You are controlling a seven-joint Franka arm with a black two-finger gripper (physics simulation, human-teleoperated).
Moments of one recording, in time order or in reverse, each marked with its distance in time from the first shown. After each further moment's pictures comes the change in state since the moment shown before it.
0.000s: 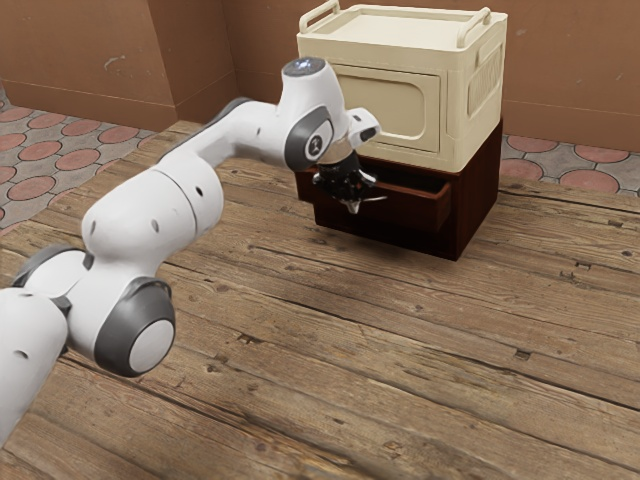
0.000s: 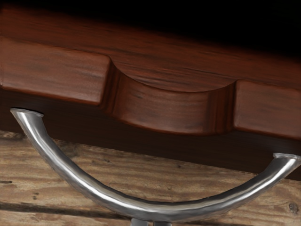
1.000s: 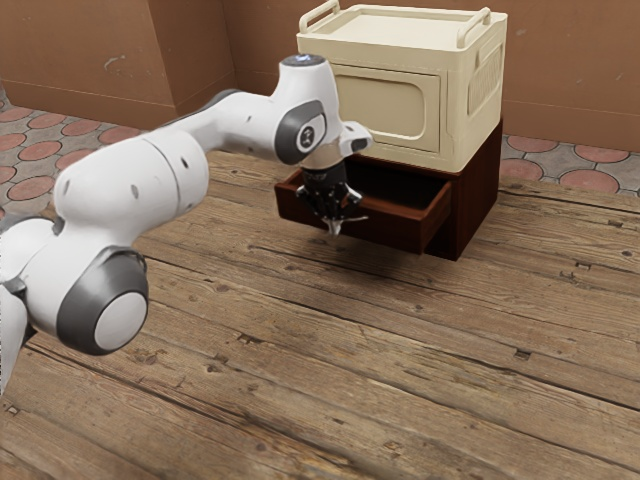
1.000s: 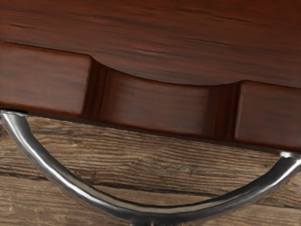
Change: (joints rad) arm -0.058 -0.230 0.031 -0.344 -0.003 -0.097 0.026
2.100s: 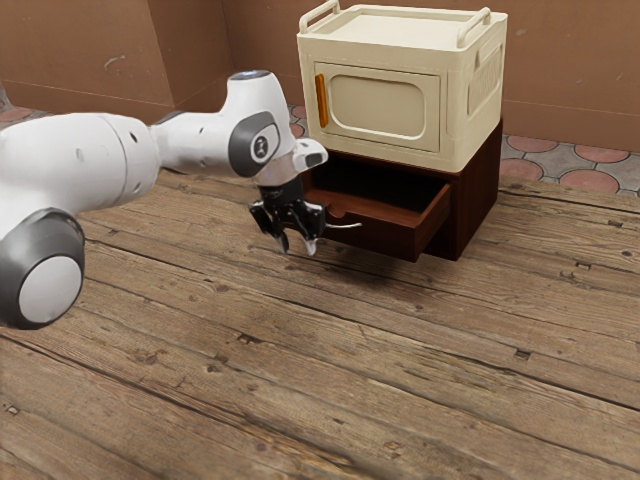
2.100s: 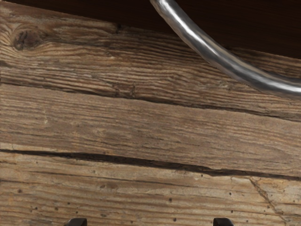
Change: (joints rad) arm -0.002 -0.272 0.030 -0.472 -0.073 0.129 0.109
